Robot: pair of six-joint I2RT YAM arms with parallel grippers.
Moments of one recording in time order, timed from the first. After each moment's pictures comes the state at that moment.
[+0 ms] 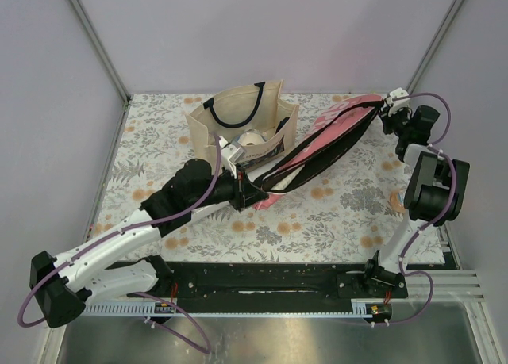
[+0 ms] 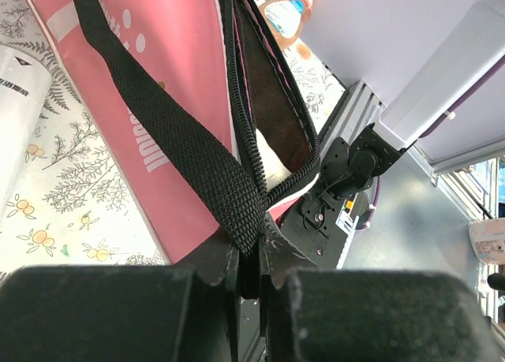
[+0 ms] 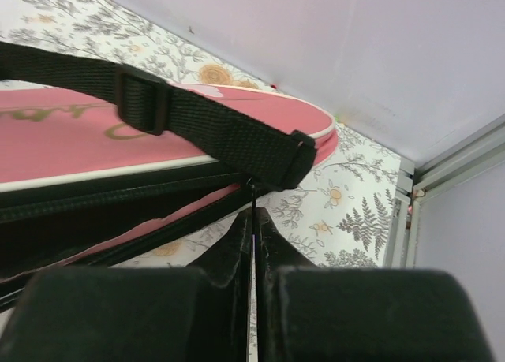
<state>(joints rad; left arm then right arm) -0.84 0.98 0.83 -0.12 0.32 -0.50 -0.32 1.92 1.17 0.53 -0.63 -0.46</state>
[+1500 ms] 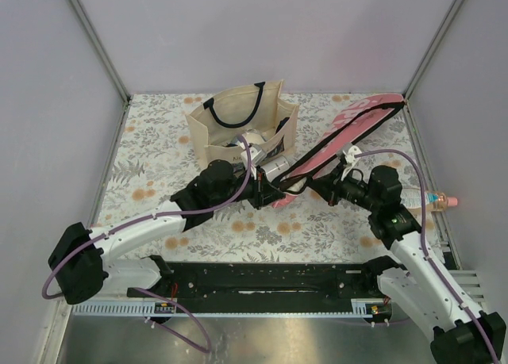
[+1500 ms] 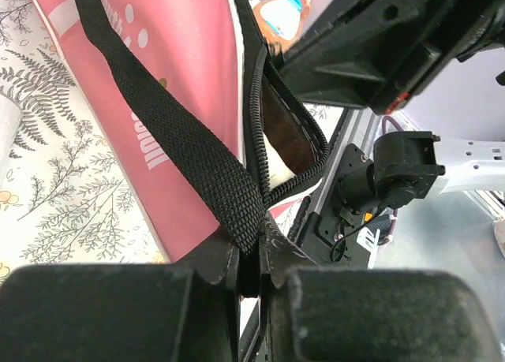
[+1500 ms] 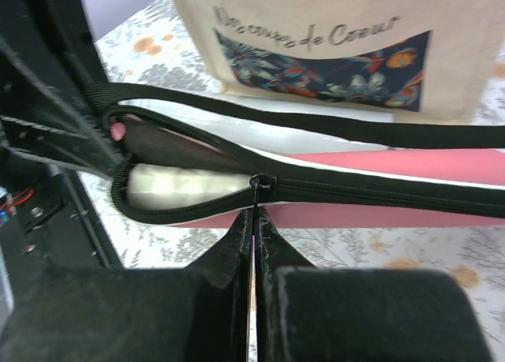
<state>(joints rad) -0.87 1.20 0.78 0.20 0.33 -0.48 0.30 0.72 0.56 -0.02 -0.61 0.12</state>
